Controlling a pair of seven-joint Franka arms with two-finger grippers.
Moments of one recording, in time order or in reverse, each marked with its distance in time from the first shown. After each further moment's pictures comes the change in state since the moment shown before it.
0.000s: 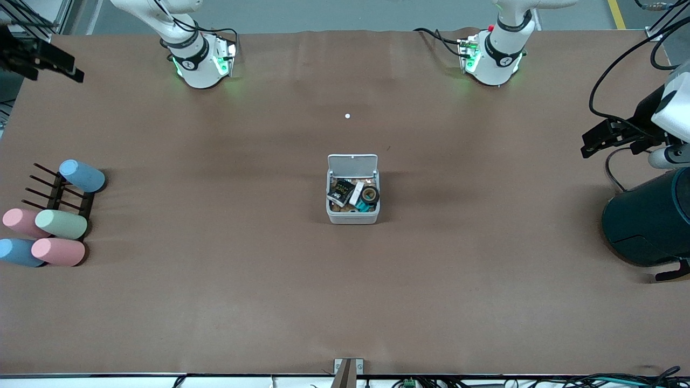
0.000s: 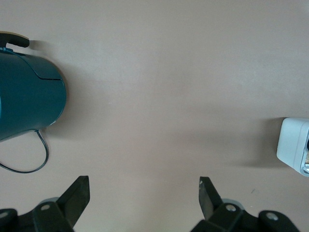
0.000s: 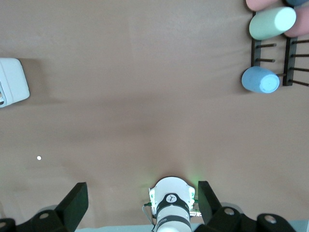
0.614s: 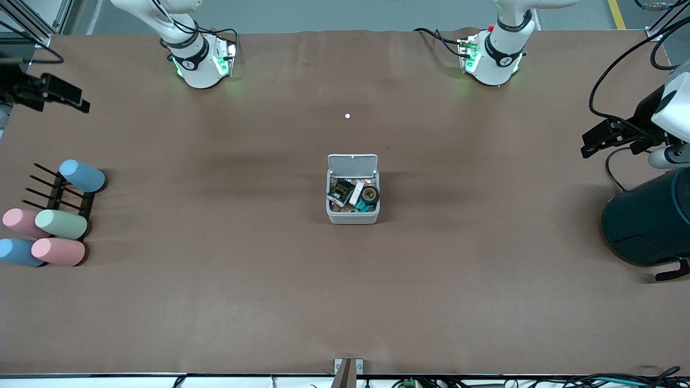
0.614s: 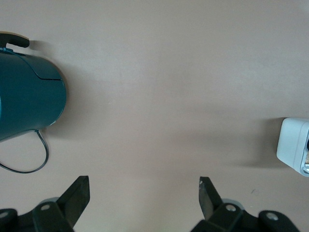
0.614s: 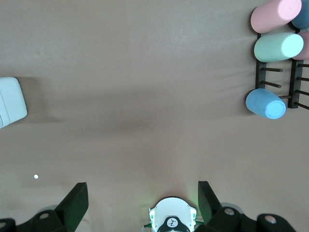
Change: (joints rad) left arm 0.000 0.000 0.000 0.001 0.000 0.000 0.000; right arm 0.000 0.152 0.005 0.051 -0.007 0.093 -0.004
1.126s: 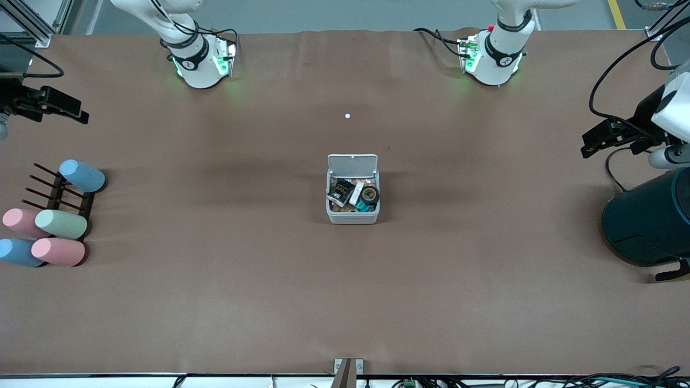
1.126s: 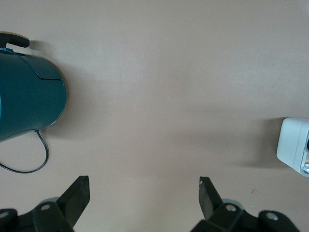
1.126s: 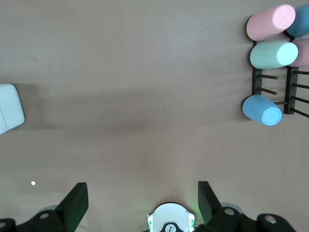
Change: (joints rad) left arm 0.000 0.000 0.000 0.000 0.000 0.000 0.000; right arm 0.000 0.016 0.000 0.022 -0.011 0.014 0.000
